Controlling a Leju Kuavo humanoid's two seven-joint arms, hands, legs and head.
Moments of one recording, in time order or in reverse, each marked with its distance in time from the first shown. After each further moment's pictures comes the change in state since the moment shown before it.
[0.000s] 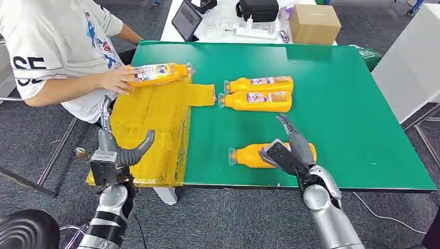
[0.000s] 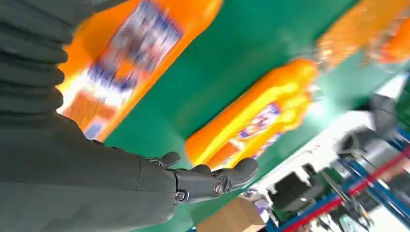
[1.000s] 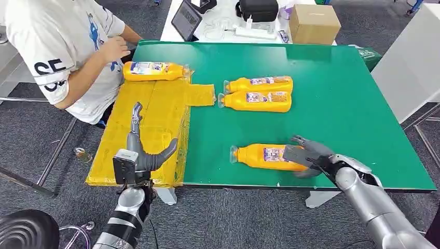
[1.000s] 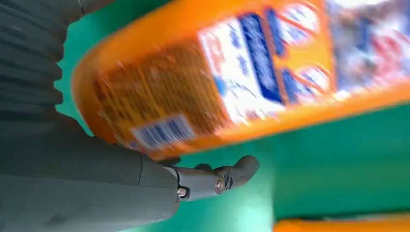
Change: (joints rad) left arm -0.035 -0.062 -0.036 0.148 0.040 -0.095 0.000; right arm -0.228 -0.323 0.283 0.315 -0.033 0.314 0.102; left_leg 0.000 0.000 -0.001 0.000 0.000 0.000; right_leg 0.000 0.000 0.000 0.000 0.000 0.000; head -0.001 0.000
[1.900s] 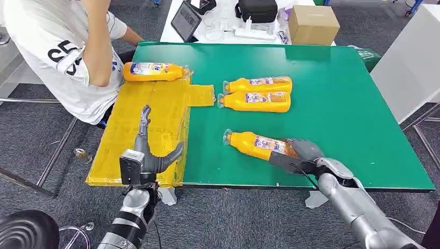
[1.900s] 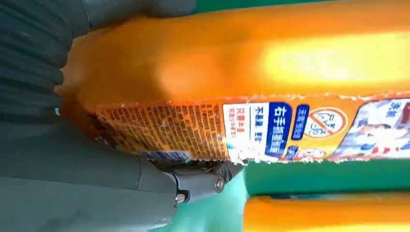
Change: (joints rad) left arm -0.002 -0.021 0.001 0.044 0.003 -0.056 0.013; right arm 0.010 0.094 0.075 0.087 0.057 -0.263 -0.063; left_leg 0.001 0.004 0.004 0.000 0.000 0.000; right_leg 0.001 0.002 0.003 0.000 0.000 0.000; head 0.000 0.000
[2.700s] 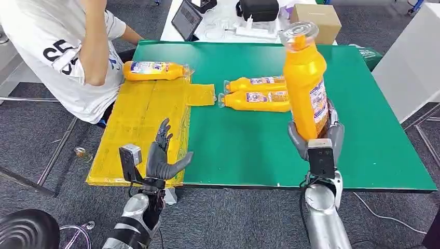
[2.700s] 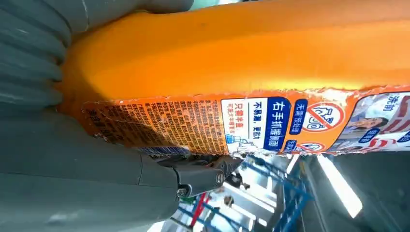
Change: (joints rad) left arm 0.028 -0.006 -0.017 0.022 0.263 -0.296 0.210; right arm 0.293 0.420 -0.516 -0.586 -0.243 -0.505 -0.348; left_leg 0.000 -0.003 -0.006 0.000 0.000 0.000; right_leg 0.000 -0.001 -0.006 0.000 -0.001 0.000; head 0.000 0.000
